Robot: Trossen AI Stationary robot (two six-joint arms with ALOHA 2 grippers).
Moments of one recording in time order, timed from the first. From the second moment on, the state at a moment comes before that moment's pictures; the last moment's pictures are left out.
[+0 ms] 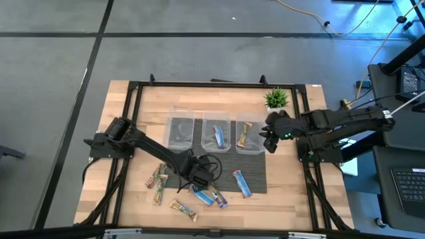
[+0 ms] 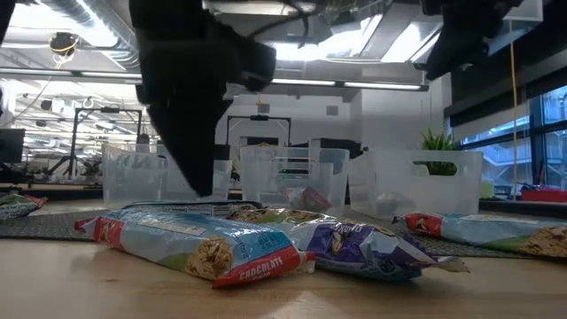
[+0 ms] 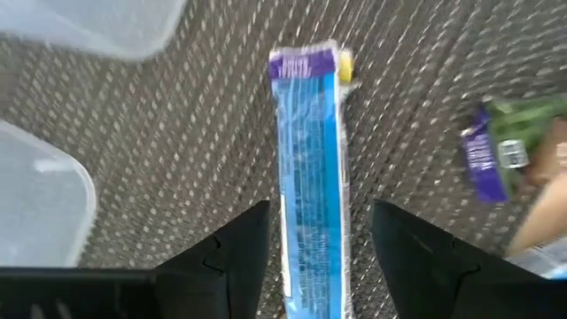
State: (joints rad) left arm -0.38 1.97 1.38 -0.83 -0.26 -0.81; right arm 0.16 1.00 0.95 -0.86 0.32 0.61
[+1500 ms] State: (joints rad) left arm -0.32 1.57 1.37 -0.94 -0.53 -1.01; right arm 0.20 1.02 0.92 -0.70 0.06 0.63
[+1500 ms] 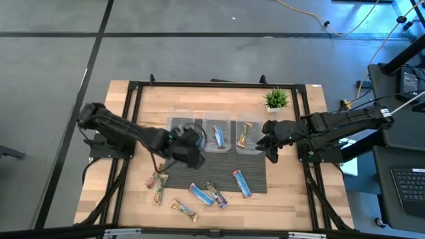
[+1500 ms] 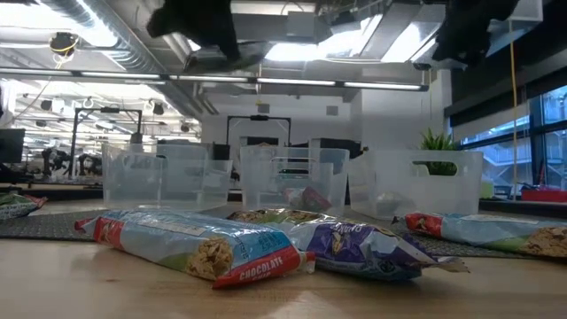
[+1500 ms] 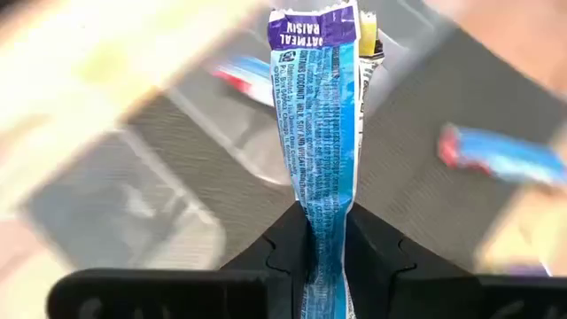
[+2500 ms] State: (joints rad) left arm 0.10 1.54 1.04 -0.99 -0.36 -0.98; right arm 0.42 1.35 0.92 -0.41 0.02 0.97
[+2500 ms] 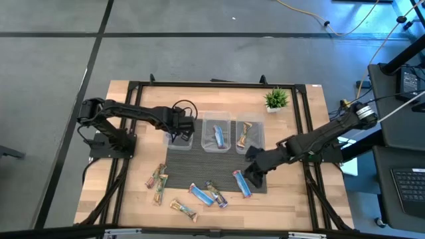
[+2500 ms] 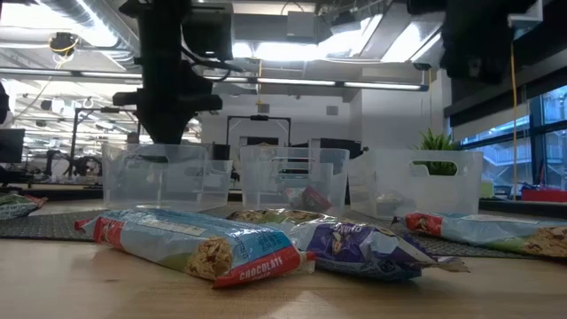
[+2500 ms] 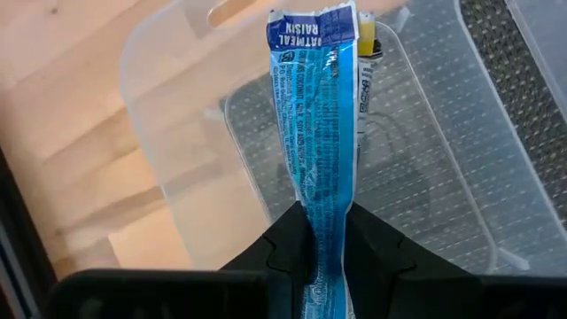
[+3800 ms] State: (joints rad) left arm 0.14 1.53 1.04 -0.83 -0.32 -0.69; right arm 0.51 1.91 1.37 -0.85 0.17 1.41
